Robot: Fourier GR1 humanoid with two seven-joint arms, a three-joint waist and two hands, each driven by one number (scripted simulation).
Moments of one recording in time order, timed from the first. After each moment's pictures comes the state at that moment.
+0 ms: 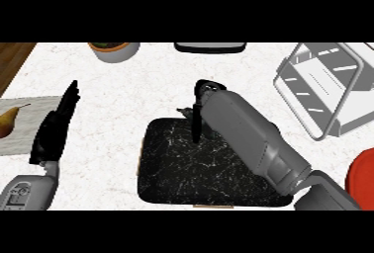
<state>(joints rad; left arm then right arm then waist) -0.18 0.32 -0.03 -1.44 -0.10 0.16 0.08 -1.14 -0.01 0.54 -0.50 0.13 0.39 0.94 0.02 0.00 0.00</state>
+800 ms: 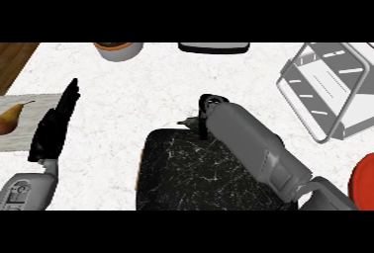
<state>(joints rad) -0.19 0.31 0.00 -1.44 -0.12 0.12 0.07 -1.07 -0.01 0.65 -0.46 0.05 0.45 0.86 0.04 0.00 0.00</state>
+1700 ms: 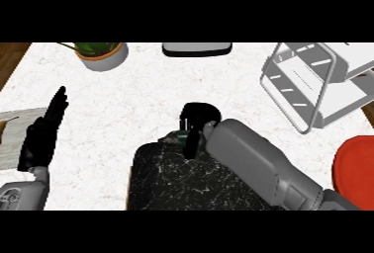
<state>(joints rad) -0.13 0.31 0.05 -1.44 -0.13 0.12 0.07 -0.92 -0.08 0.78 -0.82 0.15 0.26 0.61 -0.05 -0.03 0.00</state>
